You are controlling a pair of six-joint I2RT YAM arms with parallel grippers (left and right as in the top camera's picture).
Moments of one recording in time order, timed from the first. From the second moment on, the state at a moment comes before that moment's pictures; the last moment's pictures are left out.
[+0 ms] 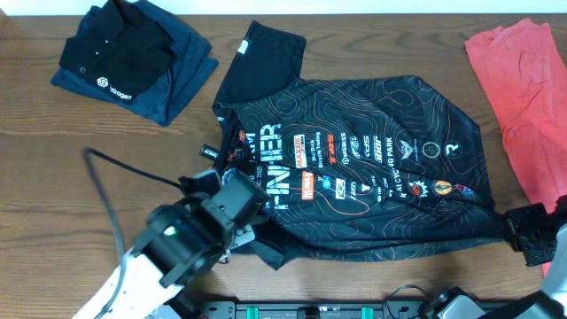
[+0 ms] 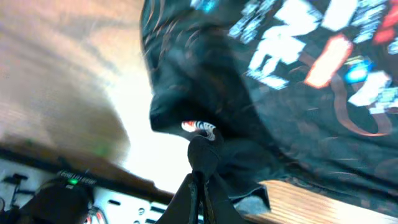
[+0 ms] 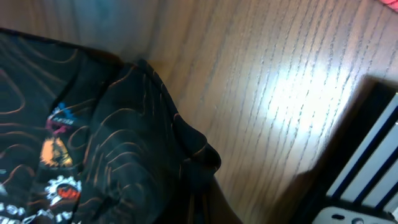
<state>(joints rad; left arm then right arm) -0.77 1.04 1.10 -1.37 -0.18 -1.13 -0.79 1.28 0.88 -1.09 -0.04 0.57</state>
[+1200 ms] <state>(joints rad) -0.77 0.84 1.27 -1.70 -0.17 -1.30 -0.79 1.00 1.02 -1.40 -0.05 0.53</state>
